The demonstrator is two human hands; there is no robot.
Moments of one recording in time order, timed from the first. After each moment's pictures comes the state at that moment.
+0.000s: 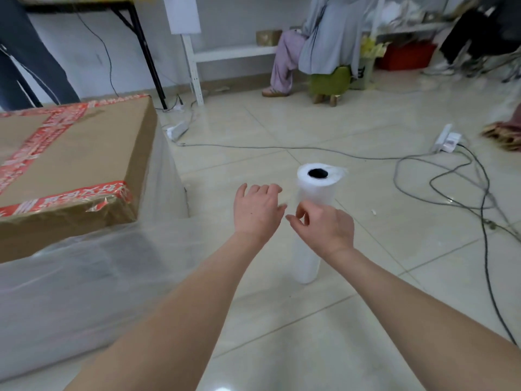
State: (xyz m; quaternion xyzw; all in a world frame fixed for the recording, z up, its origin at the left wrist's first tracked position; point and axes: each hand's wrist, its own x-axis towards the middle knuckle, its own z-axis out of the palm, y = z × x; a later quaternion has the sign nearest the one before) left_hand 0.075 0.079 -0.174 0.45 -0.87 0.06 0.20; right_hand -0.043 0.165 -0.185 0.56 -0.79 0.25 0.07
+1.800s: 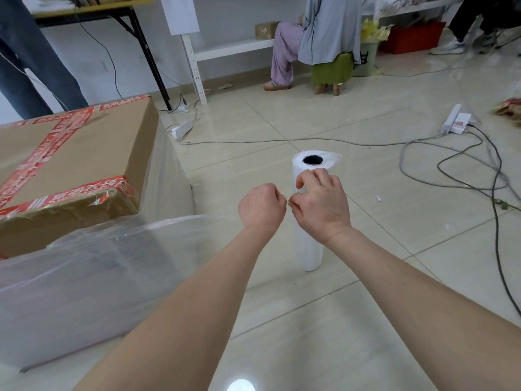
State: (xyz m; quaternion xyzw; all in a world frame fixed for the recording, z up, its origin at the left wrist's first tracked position) left_hand 0.058 0.108 -0.165 0.58 -0.78 -0.11 0.21; right_hand -0.043 0.181 -0.166 0.65 -0.68 0.25 0.23
